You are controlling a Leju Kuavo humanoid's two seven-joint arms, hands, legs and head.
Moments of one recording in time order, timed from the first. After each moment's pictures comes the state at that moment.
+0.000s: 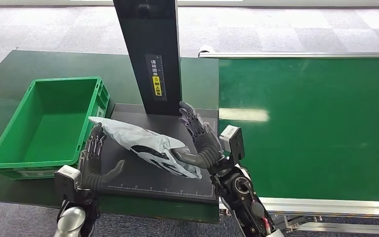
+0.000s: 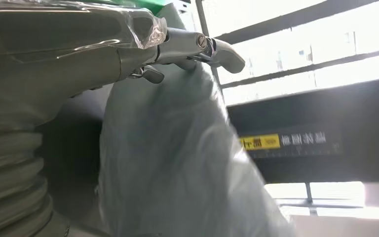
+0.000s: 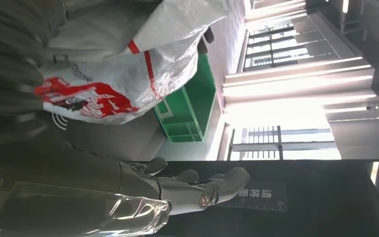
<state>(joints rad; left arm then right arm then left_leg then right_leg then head) -0.05 -0.11 0.04 -1.43 -0.16 -0.03 -0.57 -0.38 0.14 0.50 -1.09 -0.15 0.28 -0.36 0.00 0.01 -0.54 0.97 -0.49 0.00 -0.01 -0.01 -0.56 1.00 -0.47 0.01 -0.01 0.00</state>
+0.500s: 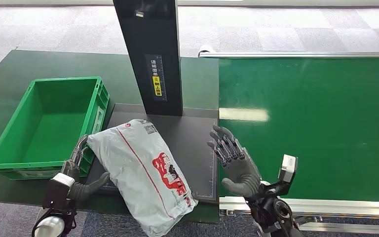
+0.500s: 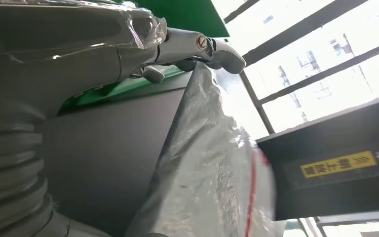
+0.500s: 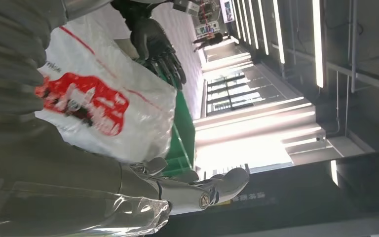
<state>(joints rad) 0.02 0.00 0.17 -1.43 -0.32 -0.06 -0.55 -0.13 -0.04 0.32 -1.26 -0.38 0.68 -0.42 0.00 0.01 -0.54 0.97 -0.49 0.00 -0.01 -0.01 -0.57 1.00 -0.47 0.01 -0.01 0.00</state>
